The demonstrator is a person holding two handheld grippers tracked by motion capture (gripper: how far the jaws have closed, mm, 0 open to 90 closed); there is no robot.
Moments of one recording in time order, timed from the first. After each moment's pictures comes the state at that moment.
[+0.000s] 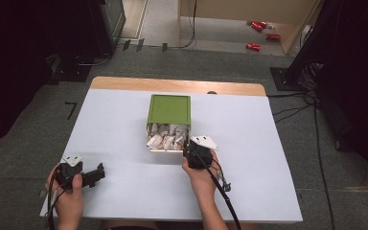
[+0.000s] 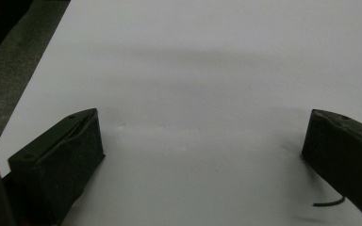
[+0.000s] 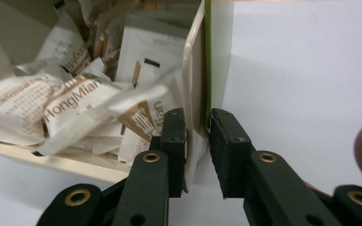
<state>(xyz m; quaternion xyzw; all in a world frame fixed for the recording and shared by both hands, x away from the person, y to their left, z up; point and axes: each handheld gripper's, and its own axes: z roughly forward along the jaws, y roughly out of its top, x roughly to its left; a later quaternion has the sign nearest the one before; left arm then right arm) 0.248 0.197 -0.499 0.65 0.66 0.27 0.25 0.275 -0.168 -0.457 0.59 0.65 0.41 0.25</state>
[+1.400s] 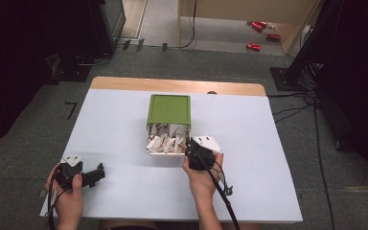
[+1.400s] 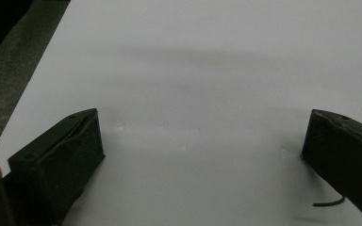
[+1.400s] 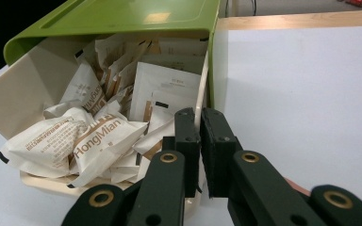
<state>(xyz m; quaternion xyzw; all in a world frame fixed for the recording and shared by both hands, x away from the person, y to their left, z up) 0.248 0.197 -0.499 0.65 0.66 0.27 0.25 0.262 -0.166 -0.435 0.60 0.62 0.43 0.26</state>
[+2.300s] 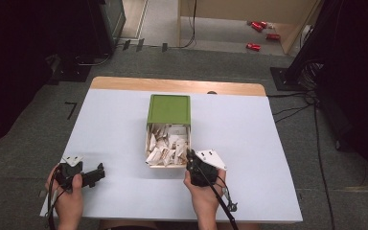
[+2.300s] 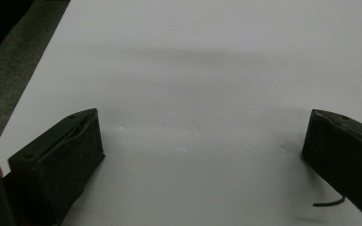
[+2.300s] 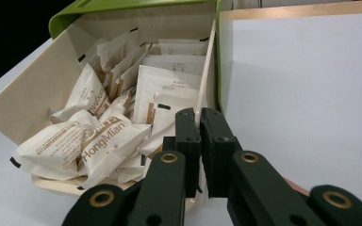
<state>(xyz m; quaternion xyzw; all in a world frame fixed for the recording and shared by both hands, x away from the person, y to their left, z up) 0.249 0.197 -0.499 0.65 0.66 0.27 0.25 0.219 -0.169 -0.435 0.59 0.63 0.44 0.25</state>
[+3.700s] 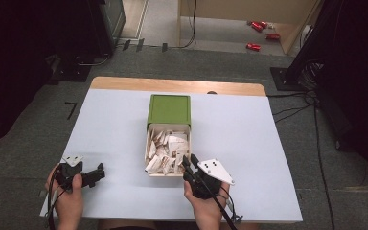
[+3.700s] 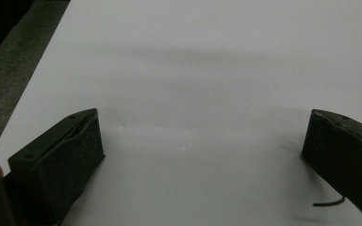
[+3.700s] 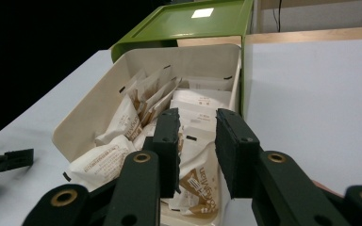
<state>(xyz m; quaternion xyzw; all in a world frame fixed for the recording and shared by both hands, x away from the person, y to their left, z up) 0.248 0.197 -0.499 0.65 0.66 0.27 0.25 0.185 -0.170 -0.413 0.56 0.62 0.49 0.25</state>
